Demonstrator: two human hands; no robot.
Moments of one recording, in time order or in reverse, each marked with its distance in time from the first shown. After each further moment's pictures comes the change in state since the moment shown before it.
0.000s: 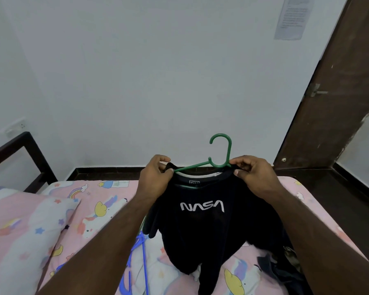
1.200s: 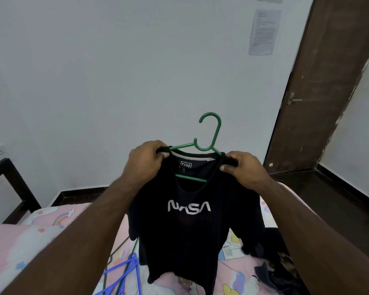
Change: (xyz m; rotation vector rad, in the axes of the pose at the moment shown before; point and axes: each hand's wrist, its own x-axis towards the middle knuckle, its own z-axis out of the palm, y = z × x) left_hand 0.048 0.090 -0.029 0.432 -0.119 0.388; right_hand 0.026 -0.029 -0.030 -0.236 0.024 -0.022
